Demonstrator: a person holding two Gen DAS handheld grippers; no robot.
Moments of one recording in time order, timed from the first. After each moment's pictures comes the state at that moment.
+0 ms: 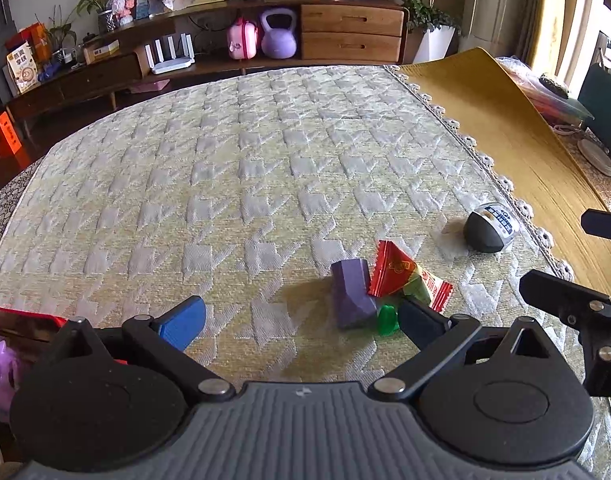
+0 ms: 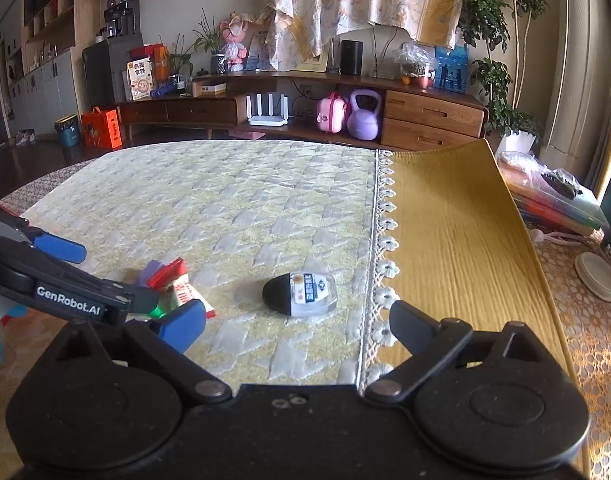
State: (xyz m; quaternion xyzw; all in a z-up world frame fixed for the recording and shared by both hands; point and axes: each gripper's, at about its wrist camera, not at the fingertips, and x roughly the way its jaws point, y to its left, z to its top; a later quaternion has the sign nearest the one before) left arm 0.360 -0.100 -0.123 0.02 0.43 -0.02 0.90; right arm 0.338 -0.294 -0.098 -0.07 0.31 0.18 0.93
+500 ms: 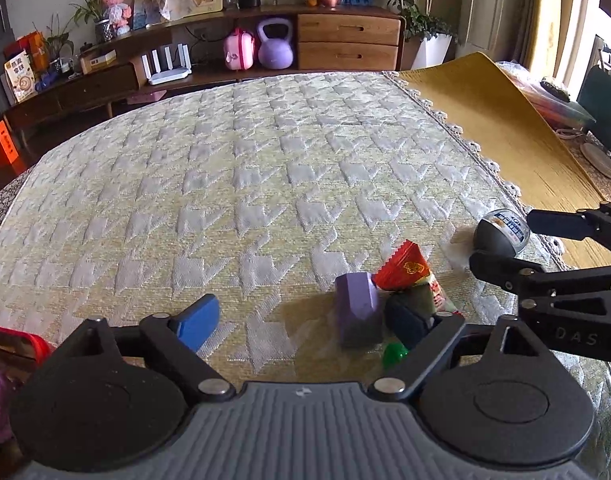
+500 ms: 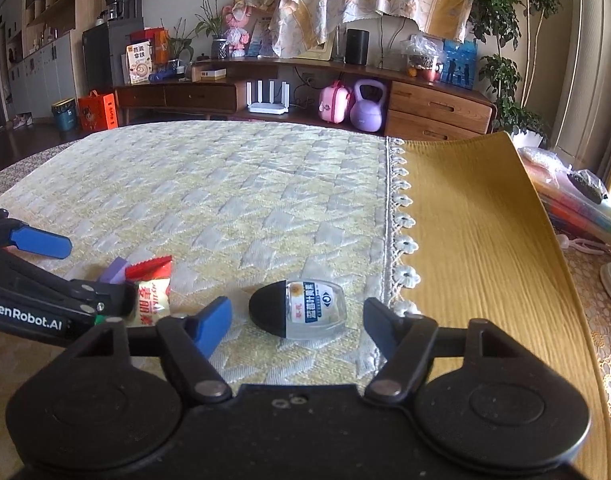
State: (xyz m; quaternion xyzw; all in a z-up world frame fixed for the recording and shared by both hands) left arm 0.366 -0.100 -0.135 0.02 0.41 -0.03 0.91; right arm 0.373 -0.279 -0.125 -0.08 0.32 0.18 0.93
